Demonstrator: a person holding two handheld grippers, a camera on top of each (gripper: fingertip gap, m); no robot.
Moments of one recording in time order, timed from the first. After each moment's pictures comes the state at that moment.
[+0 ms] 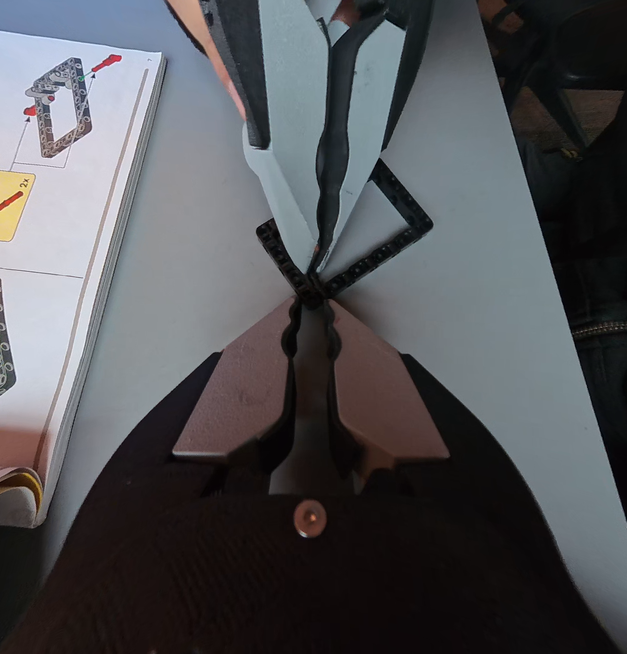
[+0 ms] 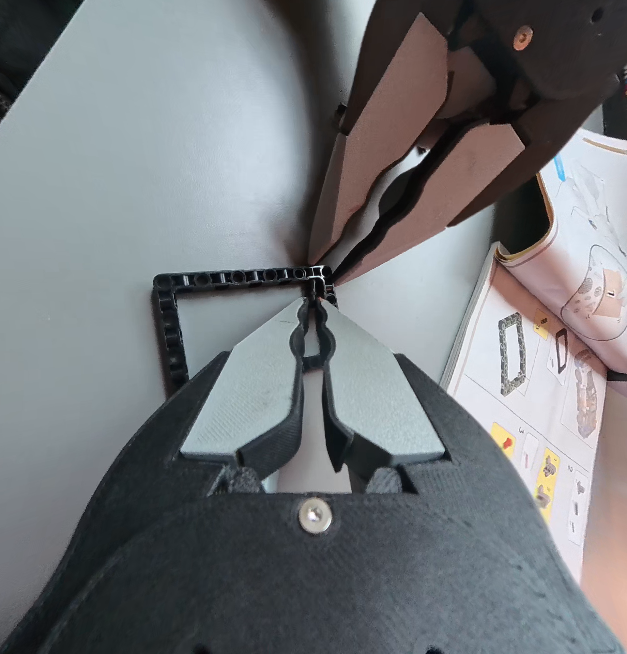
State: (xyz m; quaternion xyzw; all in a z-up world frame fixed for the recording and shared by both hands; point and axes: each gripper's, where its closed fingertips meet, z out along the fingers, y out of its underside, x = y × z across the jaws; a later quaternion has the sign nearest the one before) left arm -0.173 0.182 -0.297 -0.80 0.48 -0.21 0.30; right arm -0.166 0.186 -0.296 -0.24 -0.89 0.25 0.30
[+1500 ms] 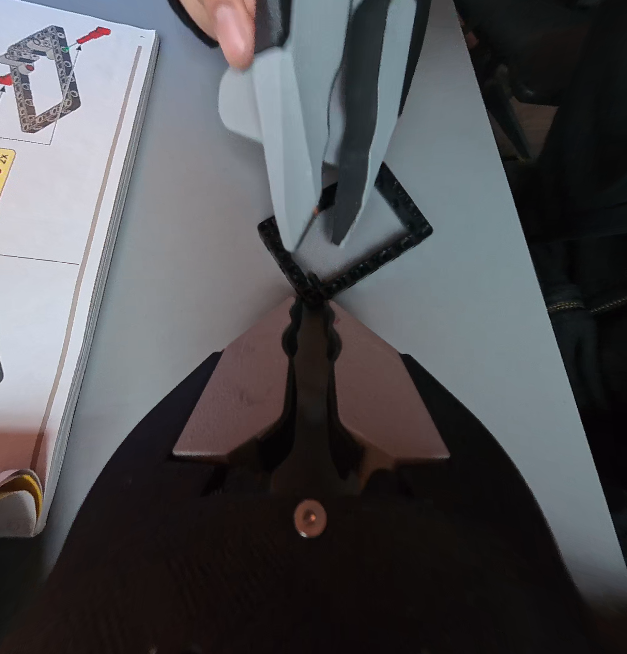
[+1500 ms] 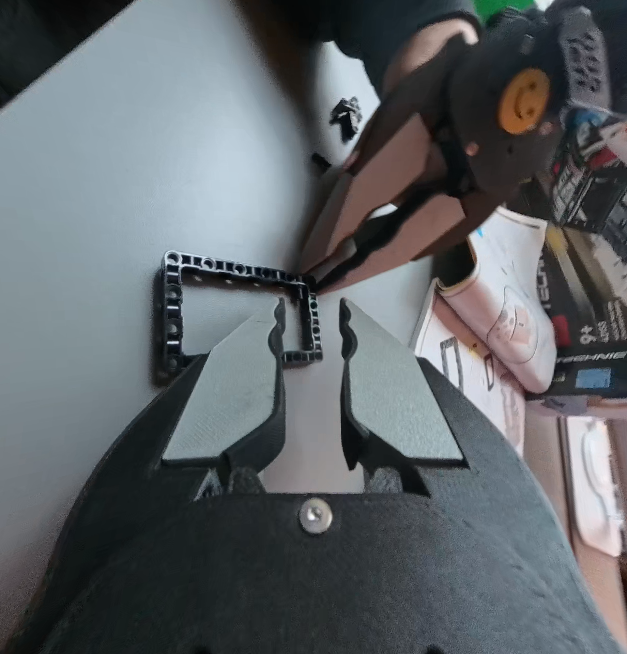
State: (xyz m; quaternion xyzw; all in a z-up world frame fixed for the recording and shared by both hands) left arm -0.182 0.184 -0.296 -0.79 0.47 -0.26 0.27; right arm -0.169 0.189 -0.275 -0.18 -0.86 0.28 0.39
